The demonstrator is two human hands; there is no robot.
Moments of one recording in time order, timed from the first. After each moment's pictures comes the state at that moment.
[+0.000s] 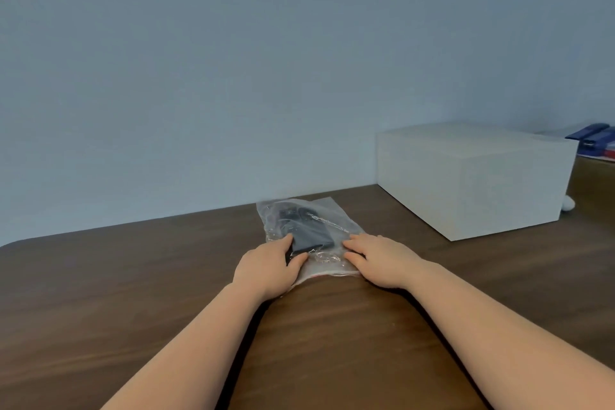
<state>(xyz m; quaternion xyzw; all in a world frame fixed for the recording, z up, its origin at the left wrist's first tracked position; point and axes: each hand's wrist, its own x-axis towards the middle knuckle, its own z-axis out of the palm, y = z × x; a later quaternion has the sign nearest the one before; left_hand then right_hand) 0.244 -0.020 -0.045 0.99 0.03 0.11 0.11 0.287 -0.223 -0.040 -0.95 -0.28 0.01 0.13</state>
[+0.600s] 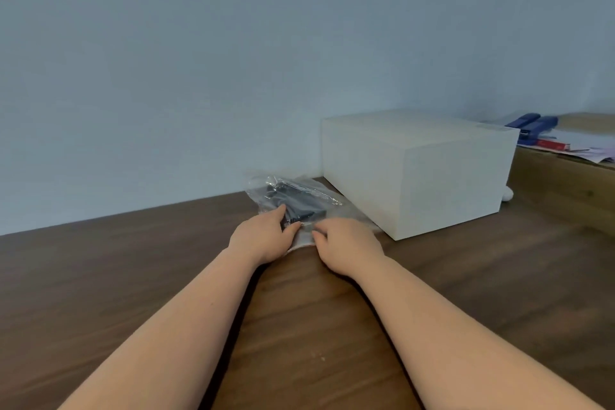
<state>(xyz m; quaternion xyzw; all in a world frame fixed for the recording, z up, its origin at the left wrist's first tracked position) 0.363 -0.095 -0.053 0.99 -0.03 0.08 0.12 0.346 -0.253 -0.062 -0.96 -0.18 -0.16 0.18</state>
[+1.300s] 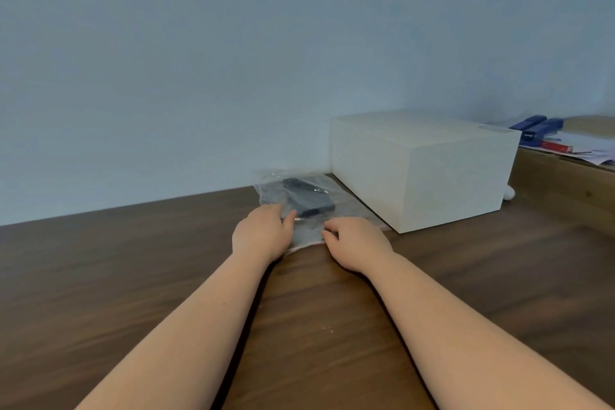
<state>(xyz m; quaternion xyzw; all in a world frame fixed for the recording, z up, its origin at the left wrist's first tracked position) 0.331 -0.092 -0.052 0.97 0.02 0.19 0.15 0.335 -0.259 -0.065 -0.96 -0.18 -0.12 0.19</state>
